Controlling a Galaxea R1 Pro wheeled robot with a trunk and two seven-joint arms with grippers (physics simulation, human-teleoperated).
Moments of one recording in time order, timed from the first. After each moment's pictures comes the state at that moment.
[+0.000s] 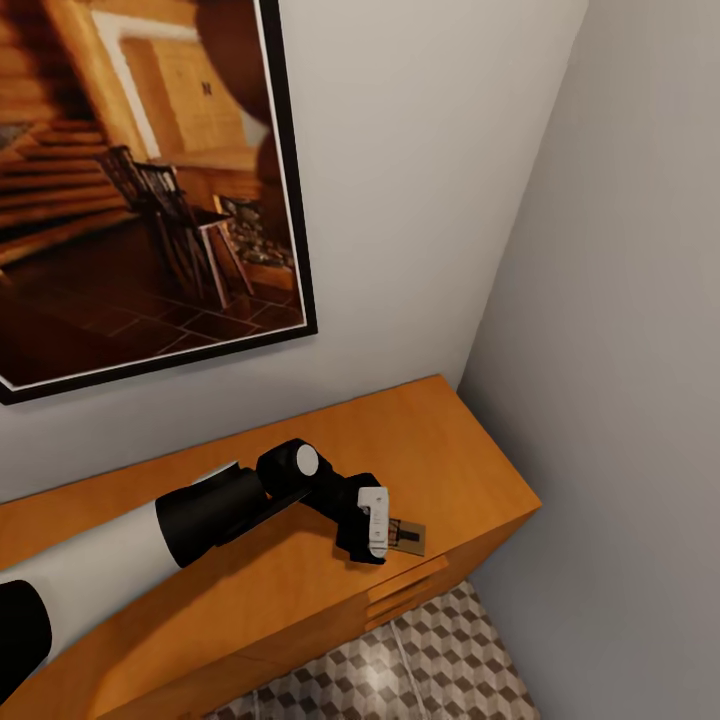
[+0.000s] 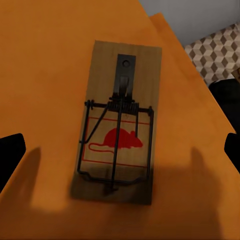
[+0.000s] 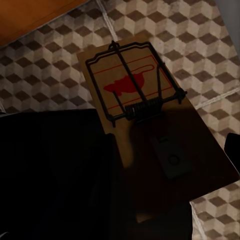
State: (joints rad) left arm -1.06 0.17 -1.12 -1.28 -0.04 0.57 -0.92; right arm -0.16 0.03 0.54 -0.02 -0.62 -0.60 0.08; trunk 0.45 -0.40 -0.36
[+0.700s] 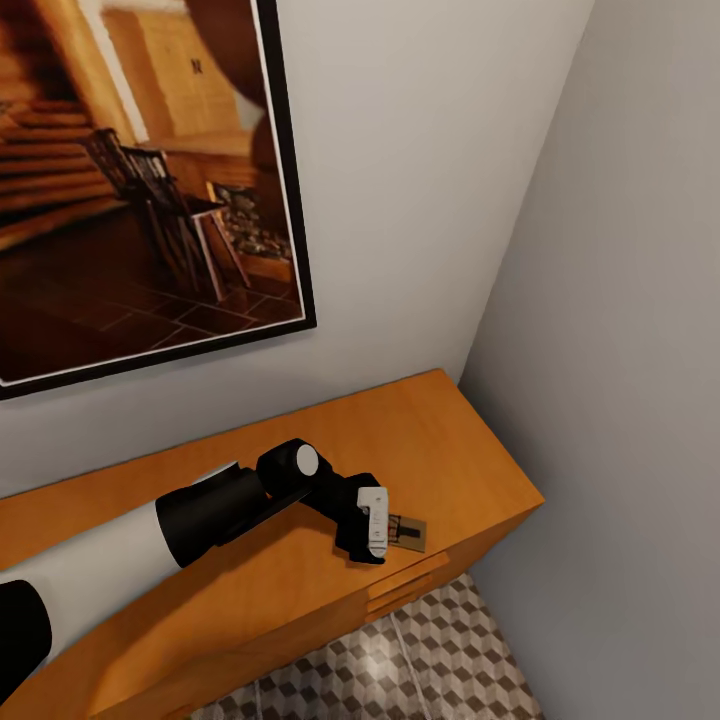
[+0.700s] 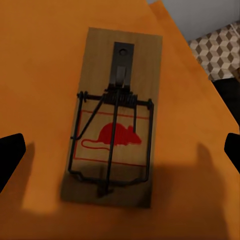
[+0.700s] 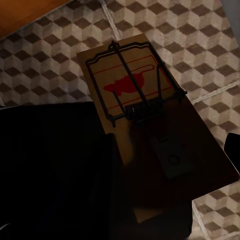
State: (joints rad) left arm -1.06 0.17 -1.12 -1.28 -0.04 0.57 -0.92; right arm -0.16 0.03 0.54 -0.02 -0.62 -0.60 0.08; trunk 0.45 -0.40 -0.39
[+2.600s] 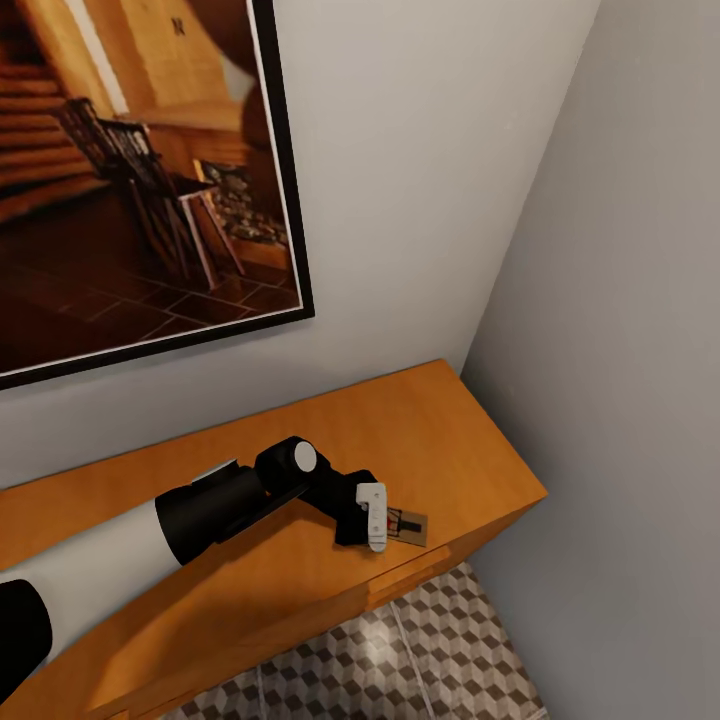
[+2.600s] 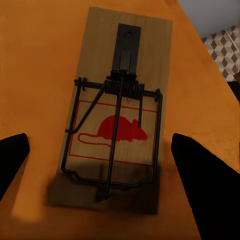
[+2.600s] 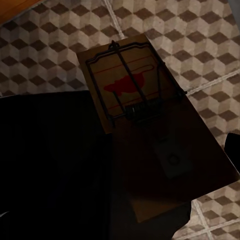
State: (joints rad) left arm -1.06 0.17 -1.10 -1.27 -0.03 0.57 -0.92; right arm -0.16 0.03 0.54 -0.02 -0.62 -0.60 0.08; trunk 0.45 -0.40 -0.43
